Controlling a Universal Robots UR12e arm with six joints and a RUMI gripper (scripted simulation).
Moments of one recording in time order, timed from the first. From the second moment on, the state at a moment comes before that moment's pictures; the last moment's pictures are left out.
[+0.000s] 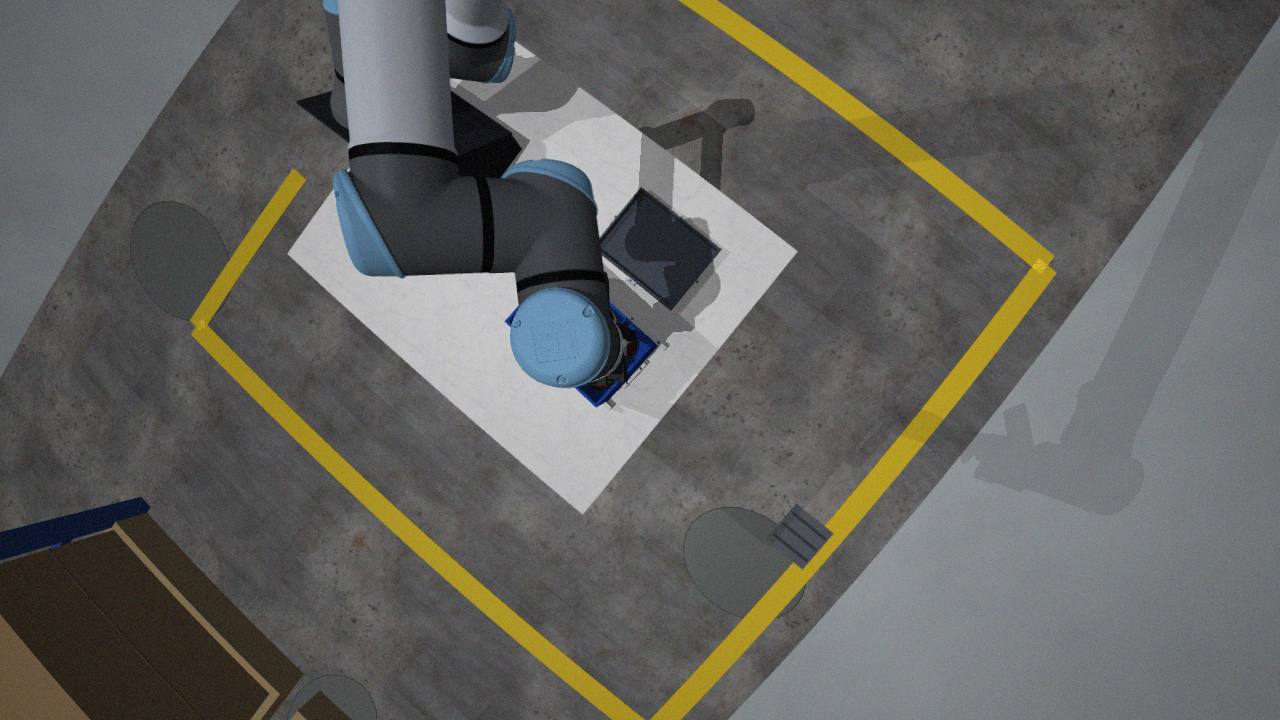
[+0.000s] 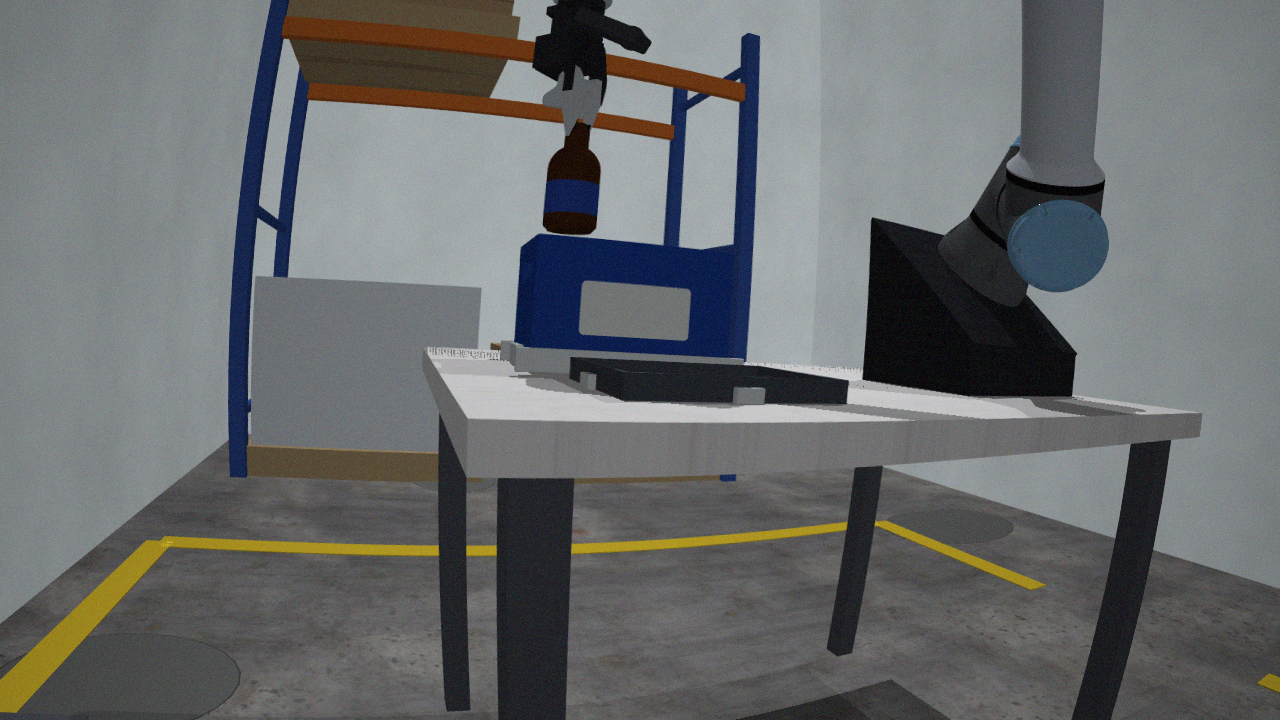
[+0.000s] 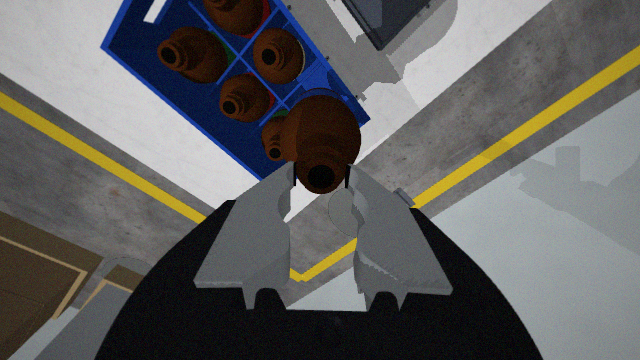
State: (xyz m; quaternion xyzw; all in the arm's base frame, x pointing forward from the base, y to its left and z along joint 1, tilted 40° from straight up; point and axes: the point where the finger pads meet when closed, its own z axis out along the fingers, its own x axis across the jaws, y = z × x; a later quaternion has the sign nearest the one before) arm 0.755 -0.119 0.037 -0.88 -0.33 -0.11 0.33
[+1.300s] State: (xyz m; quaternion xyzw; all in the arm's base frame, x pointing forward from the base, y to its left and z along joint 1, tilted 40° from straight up) arm 0.754 -0.100 0.013 -0.88 -0.33 -0.11 0.33
